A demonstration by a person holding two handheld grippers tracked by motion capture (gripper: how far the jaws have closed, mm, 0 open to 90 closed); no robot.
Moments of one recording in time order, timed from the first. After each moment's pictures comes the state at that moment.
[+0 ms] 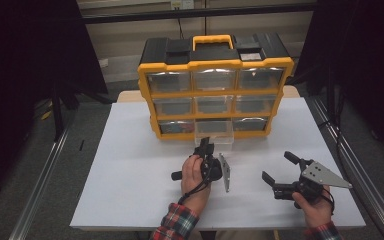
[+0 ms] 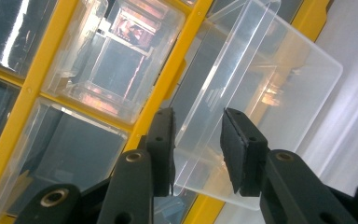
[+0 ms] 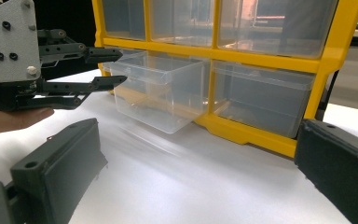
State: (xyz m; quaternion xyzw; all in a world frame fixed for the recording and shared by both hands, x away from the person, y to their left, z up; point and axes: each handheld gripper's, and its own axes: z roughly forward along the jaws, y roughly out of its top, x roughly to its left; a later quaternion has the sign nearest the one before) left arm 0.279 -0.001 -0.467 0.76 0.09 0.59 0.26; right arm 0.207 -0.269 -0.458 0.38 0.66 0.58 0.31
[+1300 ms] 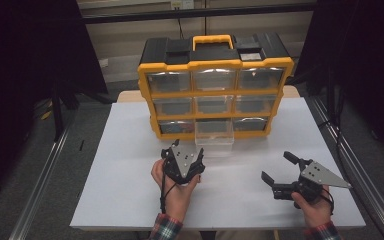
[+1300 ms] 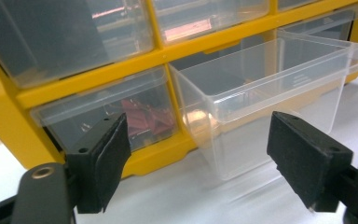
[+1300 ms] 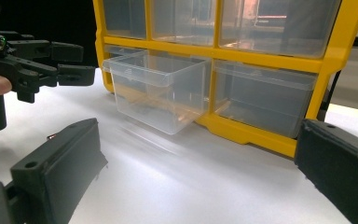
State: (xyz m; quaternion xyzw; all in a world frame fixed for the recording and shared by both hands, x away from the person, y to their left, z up) left arm 0.285 0.069 -0.456 0.70 0.37 0.38 0.48; right arm 0.208 -0.268 -0.458 0.38 0.66 0.57 0.31
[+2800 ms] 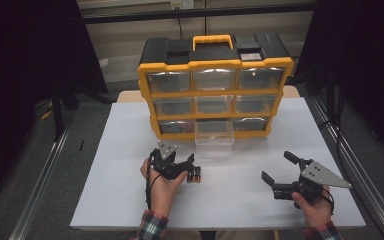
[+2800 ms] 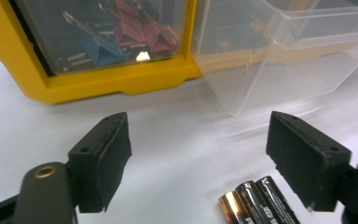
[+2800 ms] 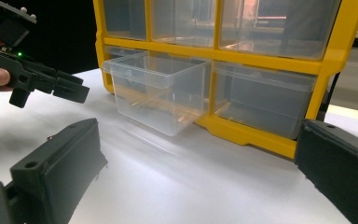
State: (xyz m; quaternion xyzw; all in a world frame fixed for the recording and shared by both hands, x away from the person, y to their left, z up) left arm 0.307 0.100 -0.460 0.73 0.48 0.21 0.44; right arm 0.207 -0.268 -0.457 0.37 0.66 0.57 0.31
